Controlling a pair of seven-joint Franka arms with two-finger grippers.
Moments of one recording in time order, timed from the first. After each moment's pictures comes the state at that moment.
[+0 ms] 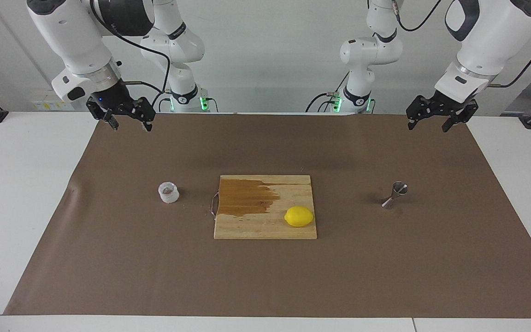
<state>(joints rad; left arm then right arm) 0.03 -0.05 -0.12 -1.63 -0.02 1.56 0.06 0.00 -0.04 0.00 -1.67 0.04 1.58 0.09</state>
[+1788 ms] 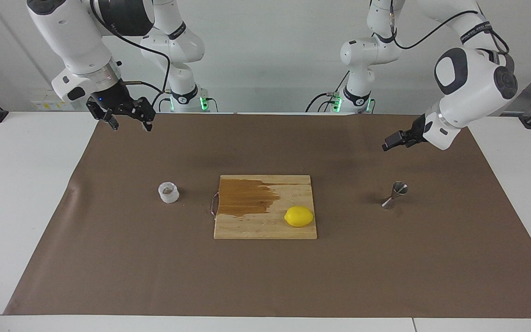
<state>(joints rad) 0.15 0.07 -0.11 -1.91 -0.38 1.60 -0.33 0.00 -0.04 0.00 -1.67 0.04 1.58 0.09</state>
